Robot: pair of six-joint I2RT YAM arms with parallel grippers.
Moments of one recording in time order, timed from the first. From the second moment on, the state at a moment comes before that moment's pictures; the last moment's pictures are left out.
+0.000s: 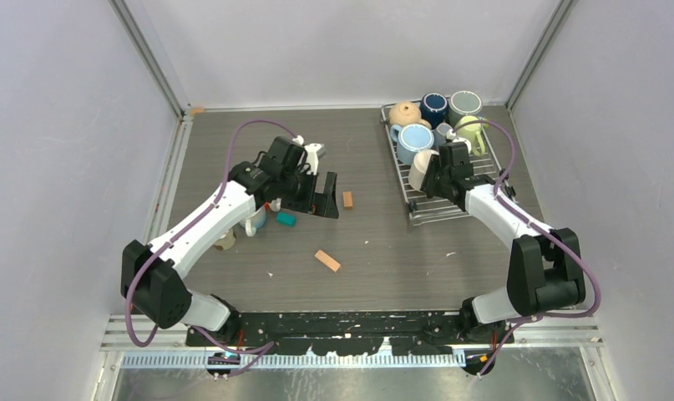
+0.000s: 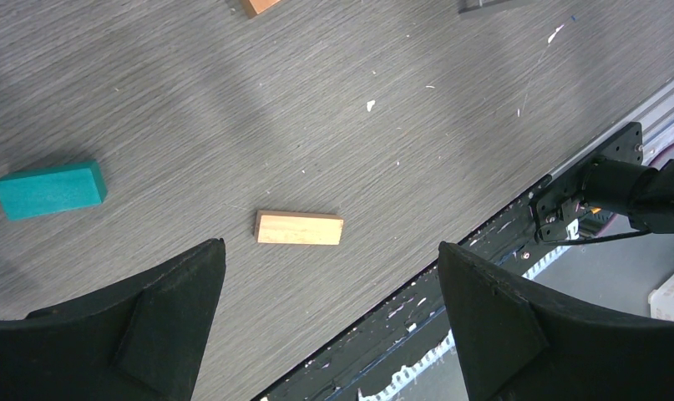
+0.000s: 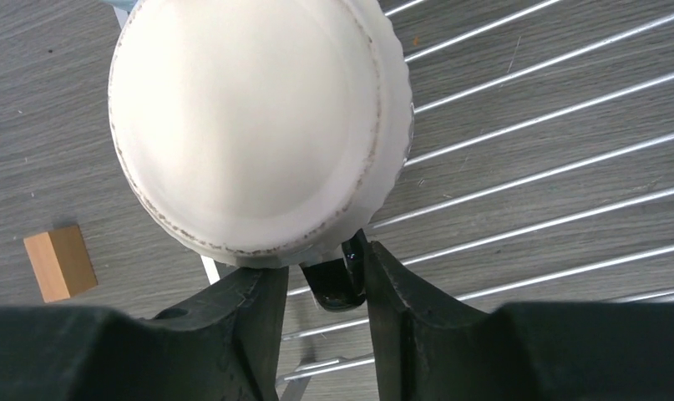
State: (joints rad) left arm -0.60 1.42 1.26 -0.75 0.29 -0.33; right arm 0.20 1.44 0.92 -0.27 0.12 0.42
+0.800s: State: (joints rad) left arm -0.60 1.43 1.26 -0.75 0.29 -0.33; right arm 0.28 1.48 0.90 -0.19 0.27 0.35
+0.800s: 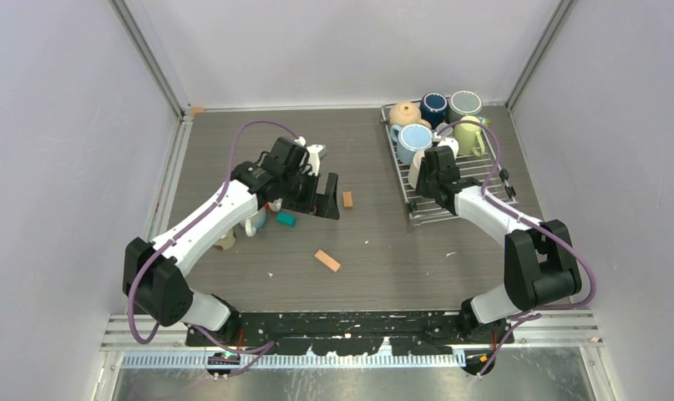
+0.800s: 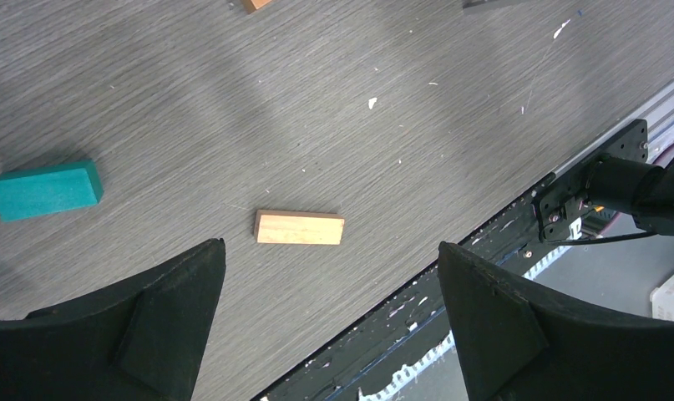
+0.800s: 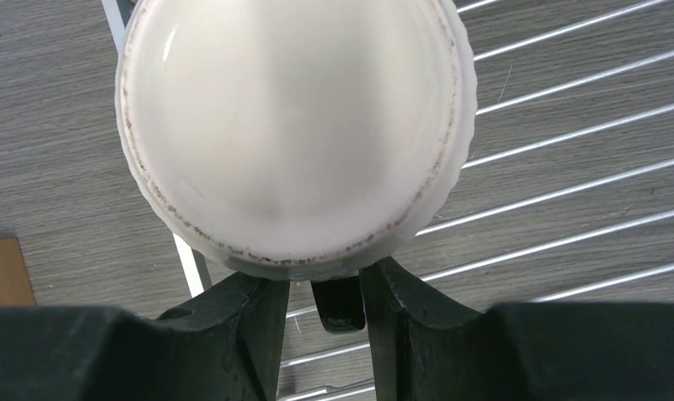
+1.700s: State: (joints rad) left arm -0.60 1.43 1.26 -0.75 0.29 -0.33; right arm 0.29 1.55 0.90 -0.18 0.30 0.34
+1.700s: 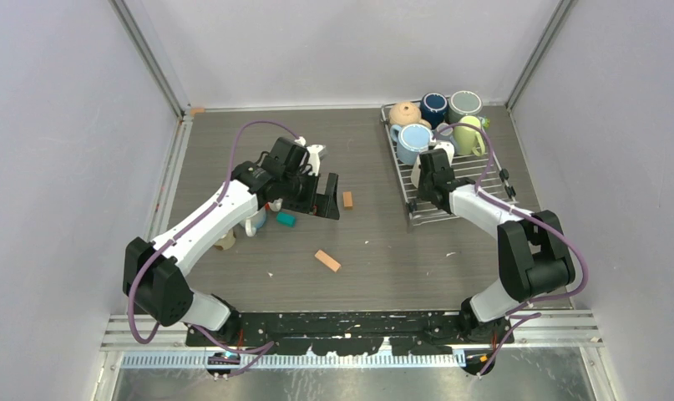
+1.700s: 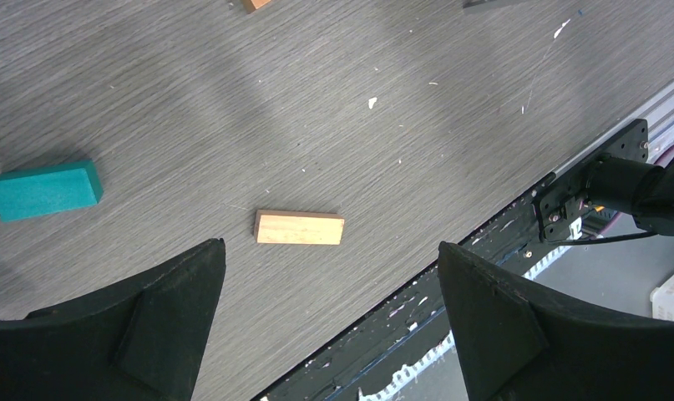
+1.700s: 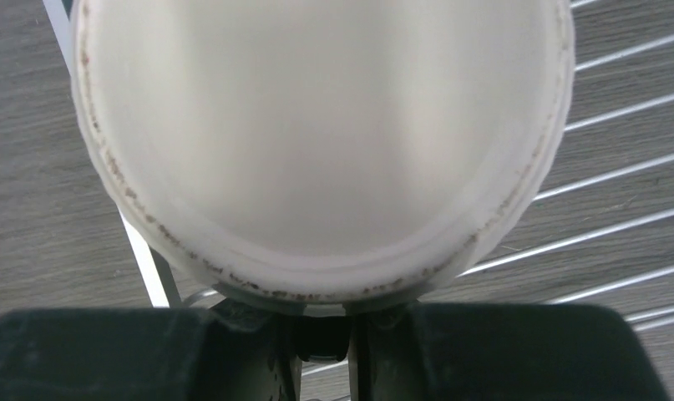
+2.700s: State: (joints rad) left arm -0.61 1.43 1.31 -0.74 0.29 -0.41; right arm 0.35 1.34 0.96 -0.42 0.41 0.39
